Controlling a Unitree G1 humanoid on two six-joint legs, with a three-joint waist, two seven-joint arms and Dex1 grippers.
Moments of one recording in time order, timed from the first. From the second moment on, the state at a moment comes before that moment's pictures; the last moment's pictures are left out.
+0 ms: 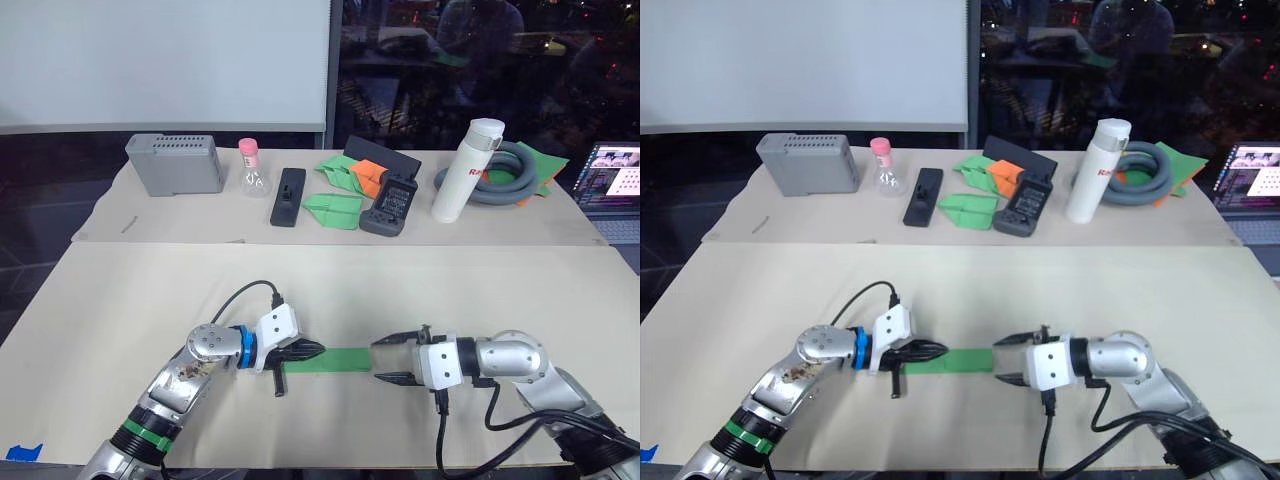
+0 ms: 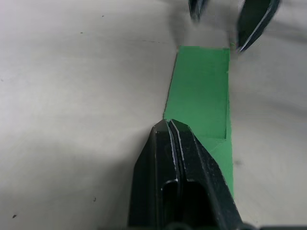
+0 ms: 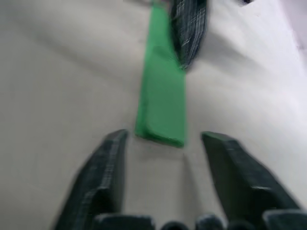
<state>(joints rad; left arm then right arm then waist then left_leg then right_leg) -0.26 0.55 -0.32 -0.10 -0.19 0.30 -1.00 -0.19 -0.79 0.26 -0.13 0.07 -0.34 1.03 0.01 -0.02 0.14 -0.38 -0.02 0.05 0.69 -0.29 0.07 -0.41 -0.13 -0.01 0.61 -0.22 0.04</state>
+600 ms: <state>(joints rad) -0.23 0.57 -0.31 -0.14 -0.20 0.31 -1.00 -0.21 -0.53 0.38 -0.23 0.12 0.33 0.84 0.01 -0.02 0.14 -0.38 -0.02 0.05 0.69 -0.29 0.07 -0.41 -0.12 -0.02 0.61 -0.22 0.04</state>
